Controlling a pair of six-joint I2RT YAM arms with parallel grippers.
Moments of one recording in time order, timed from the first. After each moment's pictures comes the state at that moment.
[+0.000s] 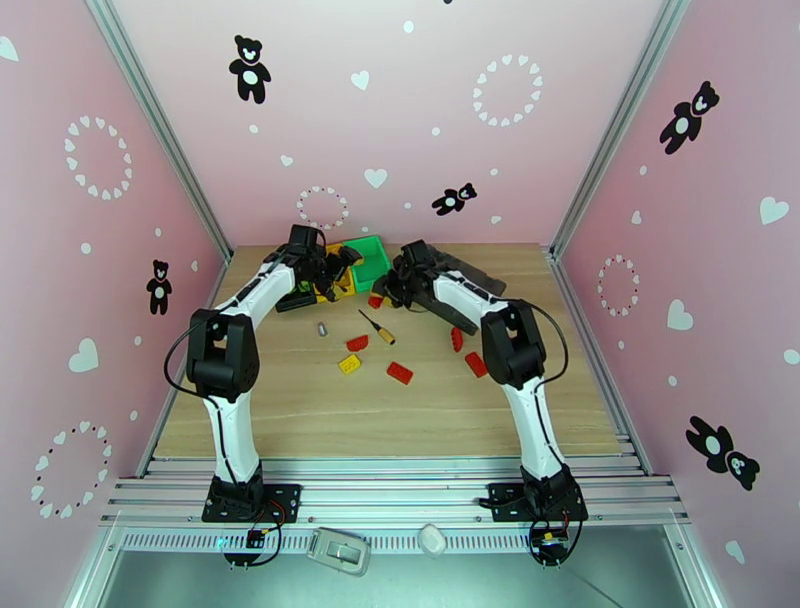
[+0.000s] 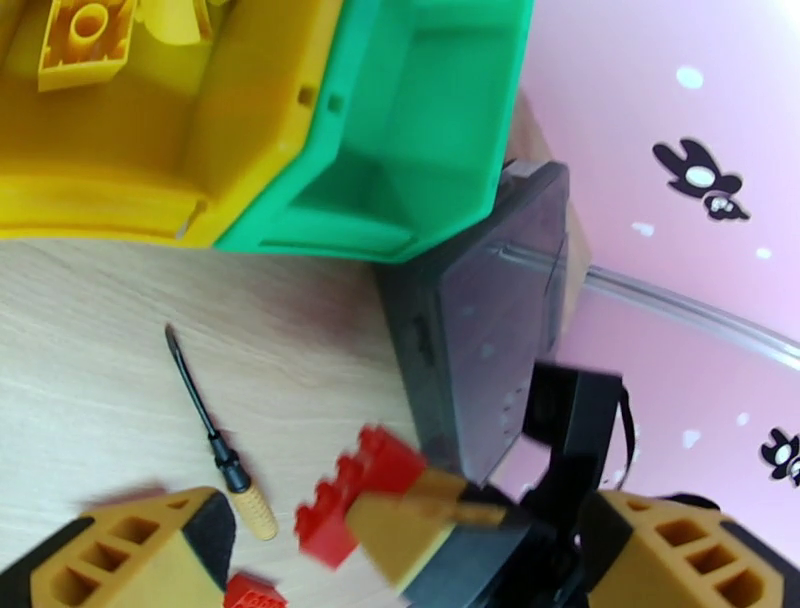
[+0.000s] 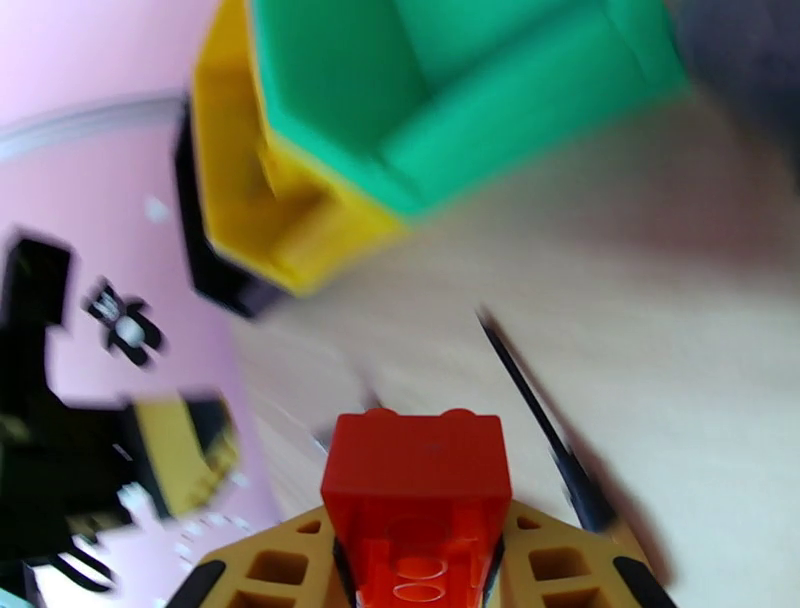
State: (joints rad) left arm -0.18 2.06 1.74 -0.52 0.58 -1.07; right arm 0.48 2.36 1.98 -0.39 -0.59 0.97
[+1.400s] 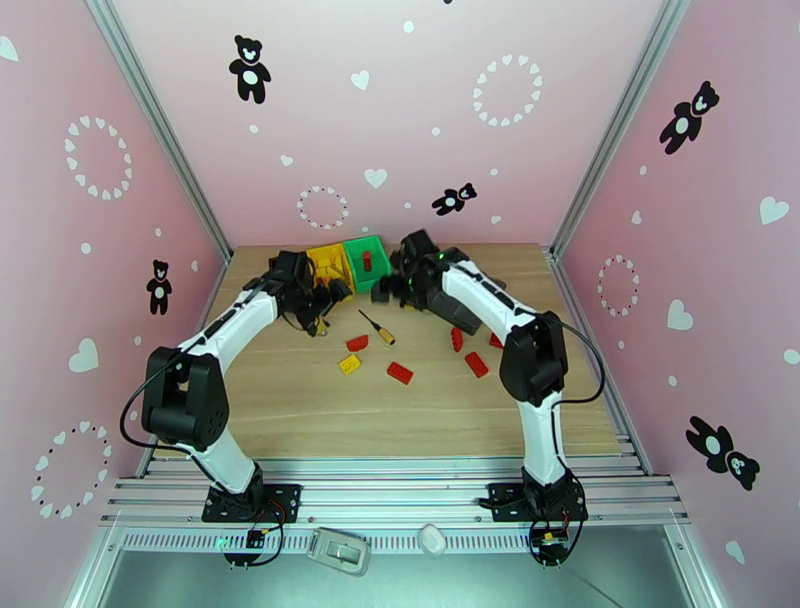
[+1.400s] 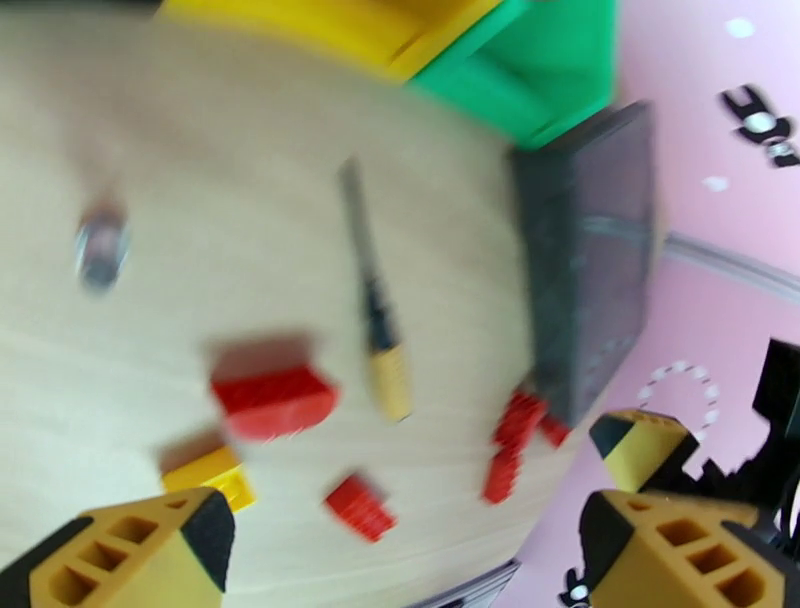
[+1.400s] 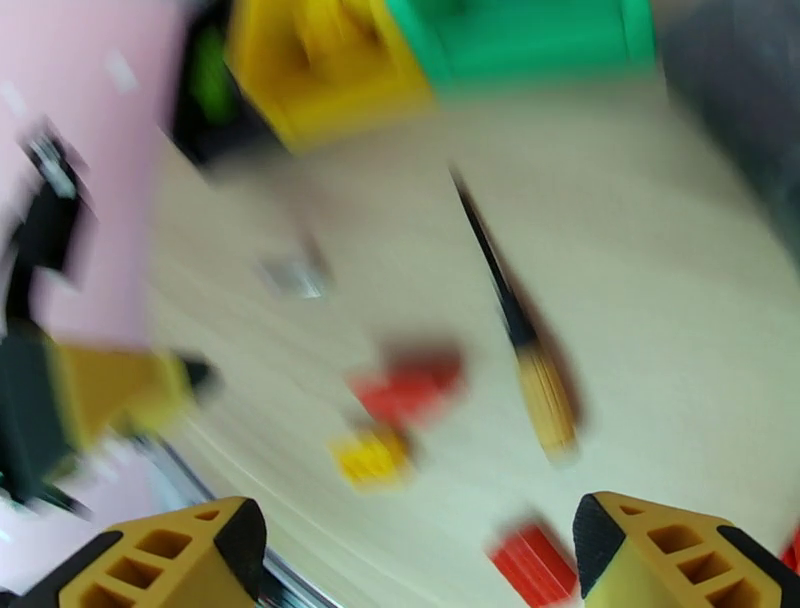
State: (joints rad) left arm -0.22 1.67 1.29 -0.65 0.46 -0.93; right arm 0.57 2.08 1.86 -0.96 -0.37 0.38
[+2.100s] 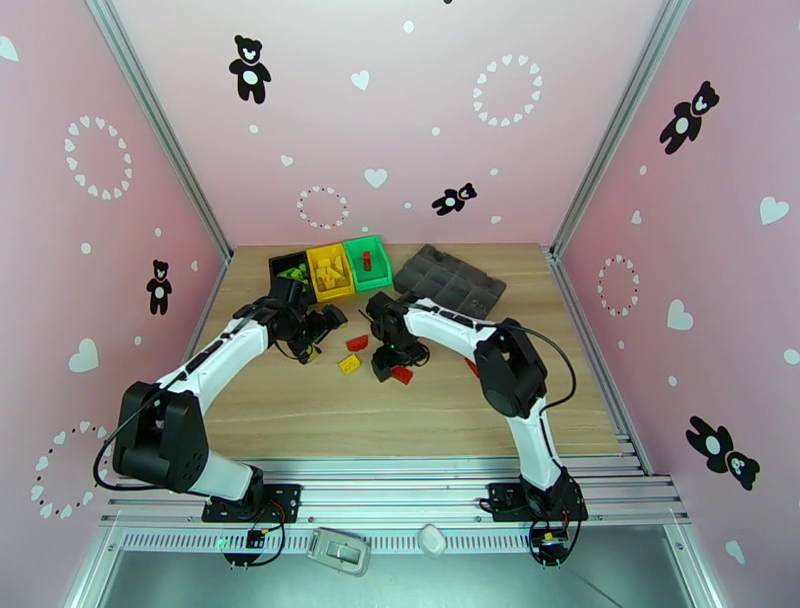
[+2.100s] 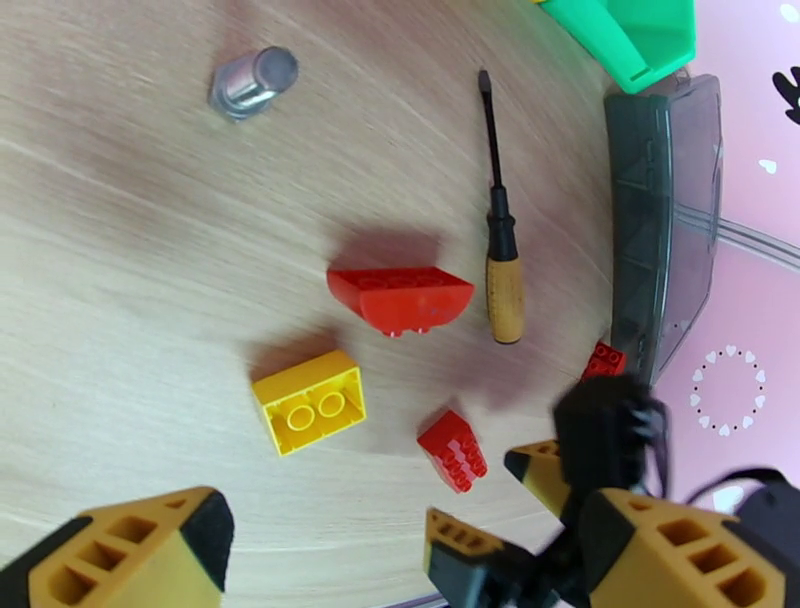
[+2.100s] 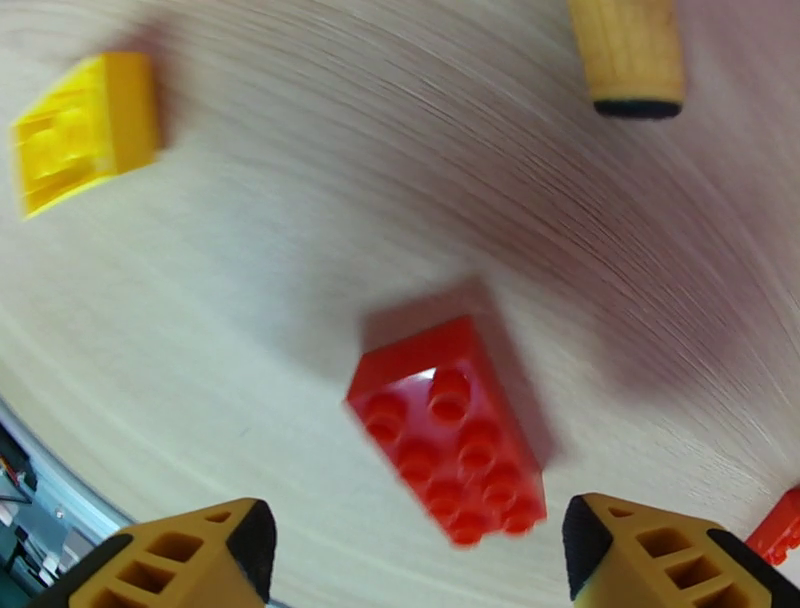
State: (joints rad) left arm -0.24 1.49 1.08 -0.64 0.40 -0.94; right arm 0.78 2.15 1.70 -1.12 -0.09 0.21
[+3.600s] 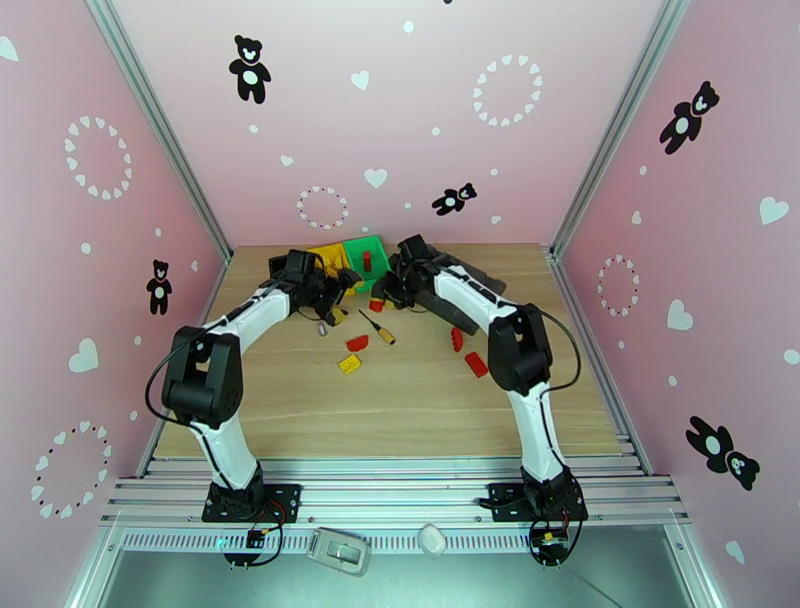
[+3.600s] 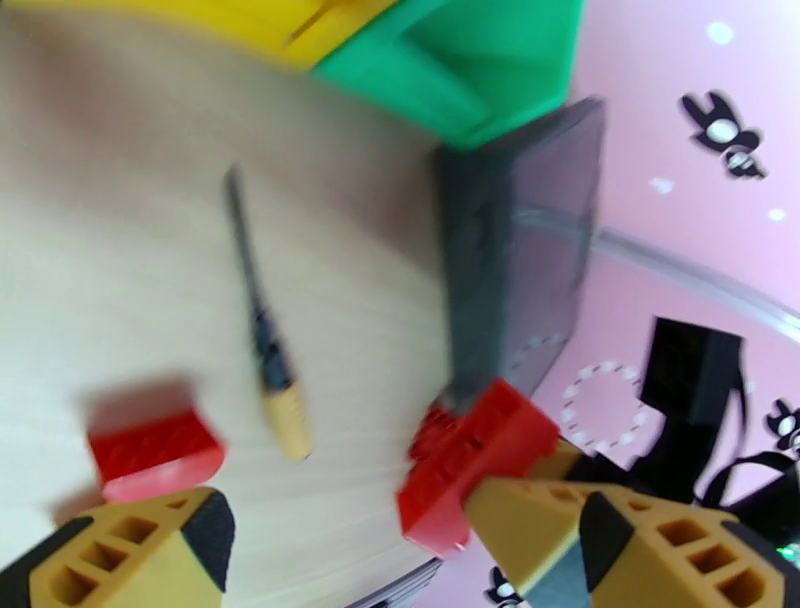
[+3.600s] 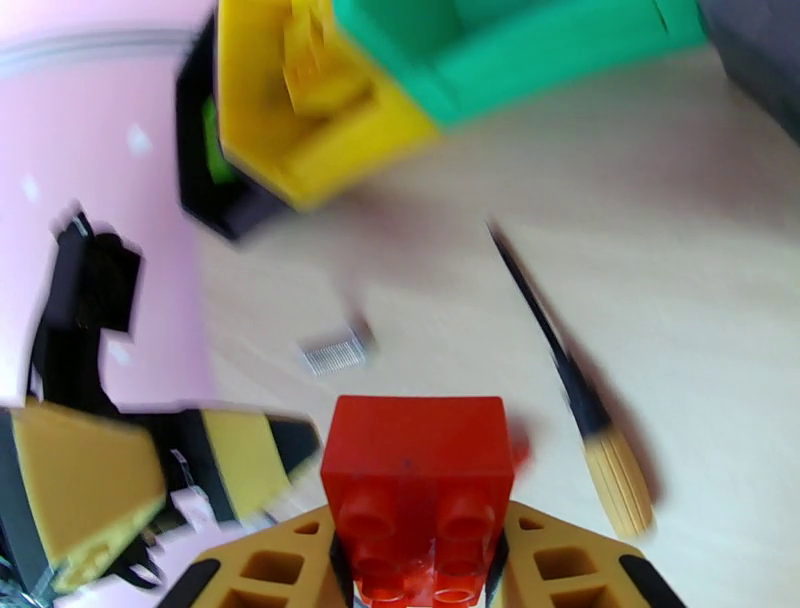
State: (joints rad) left arm -0.20 1.87 1.40 -0.33 0.60 -1.16; right arm 0.51 2.29 2.02 -0.60 -0.57 0.81
